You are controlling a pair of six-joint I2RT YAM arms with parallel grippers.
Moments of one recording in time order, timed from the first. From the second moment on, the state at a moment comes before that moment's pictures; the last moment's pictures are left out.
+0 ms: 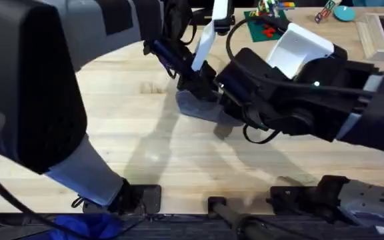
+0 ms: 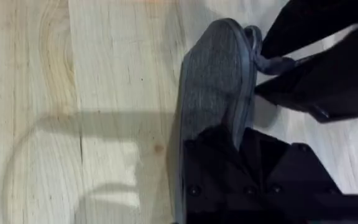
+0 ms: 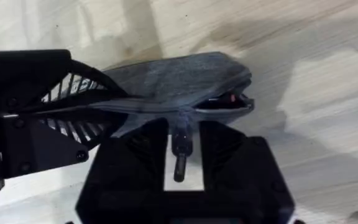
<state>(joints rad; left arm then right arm) -0.37 1.83 1.31 -0.97 0.78 1.23 0.89 1.34 0.94 -0.82 0.37 1.28</state>
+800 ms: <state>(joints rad) -0.37 1.83 1.31 -0.98 0.79 1.23 0.88 1.27 0.94 -0.94 0.38 1.29</state>
